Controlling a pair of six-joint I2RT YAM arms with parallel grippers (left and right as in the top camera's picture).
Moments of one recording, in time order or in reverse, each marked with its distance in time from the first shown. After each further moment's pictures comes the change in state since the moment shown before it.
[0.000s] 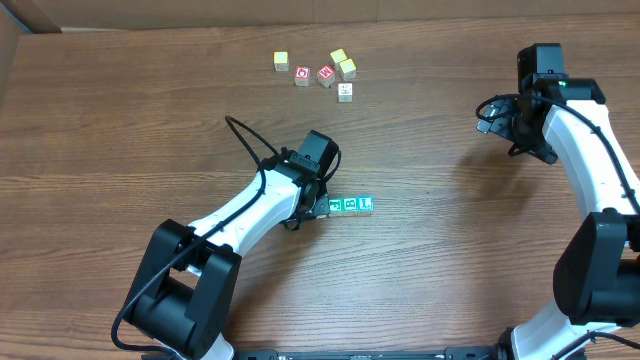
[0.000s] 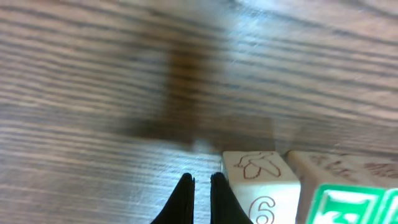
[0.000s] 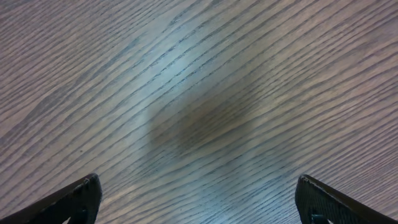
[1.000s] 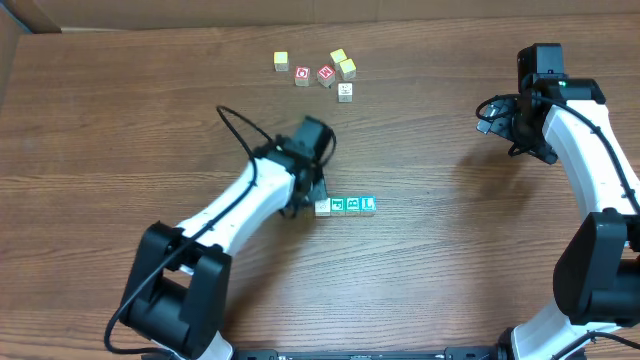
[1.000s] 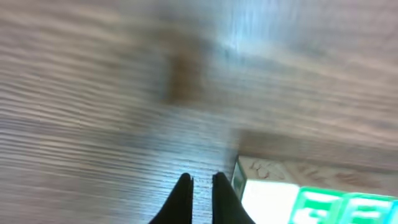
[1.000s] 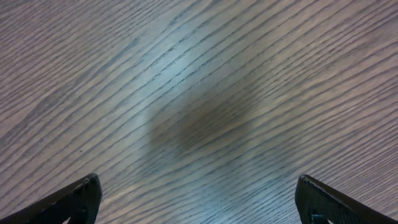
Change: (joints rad) left arm 0.051 -0.009 0.109 -0.090 0.004 0.020; right arm 0.000 0.000 0.000 0.000 0.000 0.000
